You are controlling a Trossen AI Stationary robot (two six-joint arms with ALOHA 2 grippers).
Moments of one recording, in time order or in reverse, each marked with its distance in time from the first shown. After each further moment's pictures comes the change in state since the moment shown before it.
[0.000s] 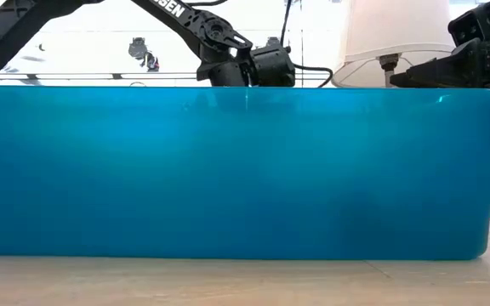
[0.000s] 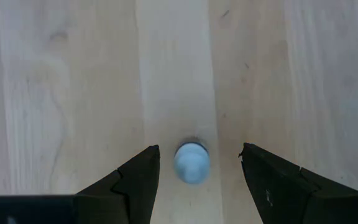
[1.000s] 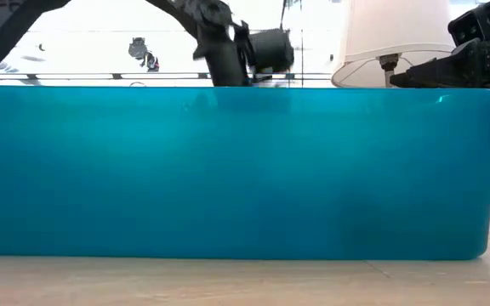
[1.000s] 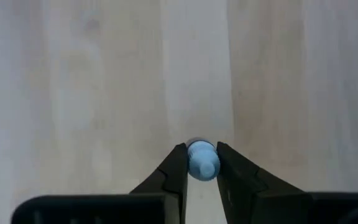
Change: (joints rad) left arm -0.031 -0.047 0.021 -0.088 -0.125 0.003; right arm 0.000 0.000 0.000 0.000 0.000 0.000
